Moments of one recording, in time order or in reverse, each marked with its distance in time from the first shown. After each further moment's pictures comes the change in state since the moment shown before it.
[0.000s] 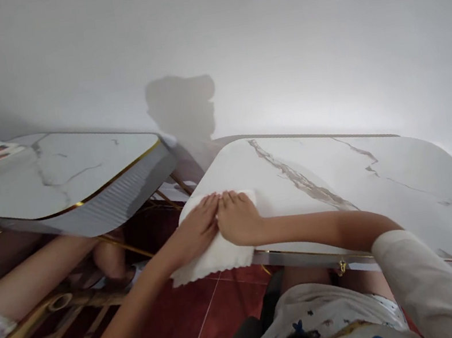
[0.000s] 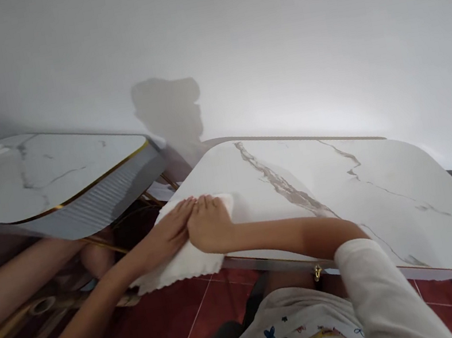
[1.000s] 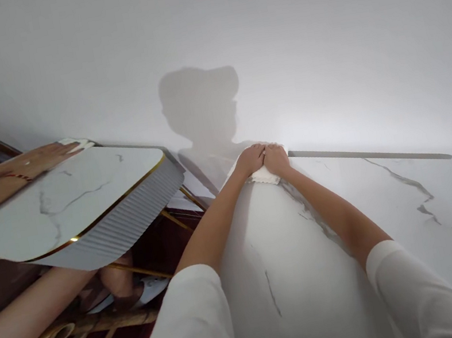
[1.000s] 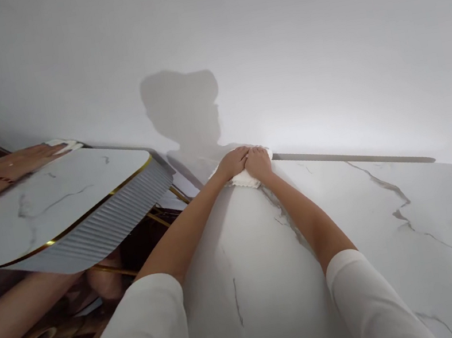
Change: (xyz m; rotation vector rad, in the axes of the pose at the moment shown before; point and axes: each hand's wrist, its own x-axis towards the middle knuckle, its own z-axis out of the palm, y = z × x) left_hand 0.304 -0.057 0.015 0.055 0.205 0.151; right_hand 0.182 0.213 0.041 -0.022 0.190 0.358
